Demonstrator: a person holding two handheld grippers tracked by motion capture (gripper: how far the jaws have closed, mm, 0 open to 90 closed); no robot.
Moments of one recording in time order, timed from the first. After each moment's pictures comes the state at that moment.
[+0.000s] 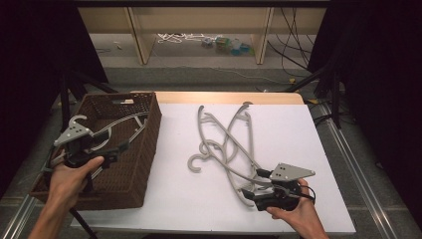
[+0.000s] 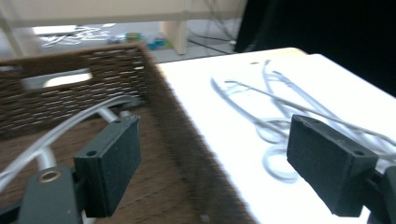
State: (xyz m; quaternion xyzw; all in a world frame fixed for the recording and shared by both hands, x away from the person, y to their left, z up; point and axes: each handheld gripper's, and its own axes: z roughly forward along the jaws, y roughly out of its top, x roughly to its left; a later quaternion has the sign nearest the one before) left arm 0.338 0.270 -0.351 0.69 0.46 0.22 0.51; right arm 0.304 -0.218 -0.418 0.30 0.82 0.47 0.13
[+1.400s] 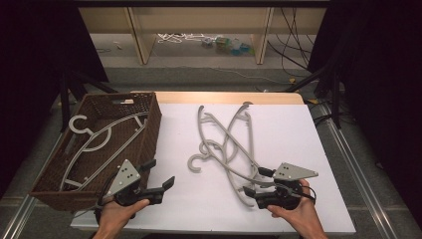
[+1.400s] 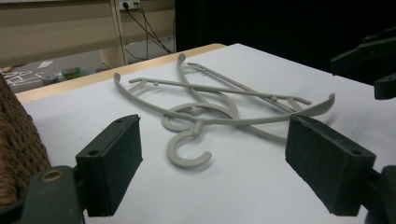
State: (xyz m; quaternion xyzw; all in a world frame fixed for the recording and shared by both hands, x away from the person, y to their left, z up) left arm 0.291 0.182 -0.419 0.72 0.34 0.22 0.56; right arm 0.307 -0.224 -0.425 0.32 0.80 0.49 0.13
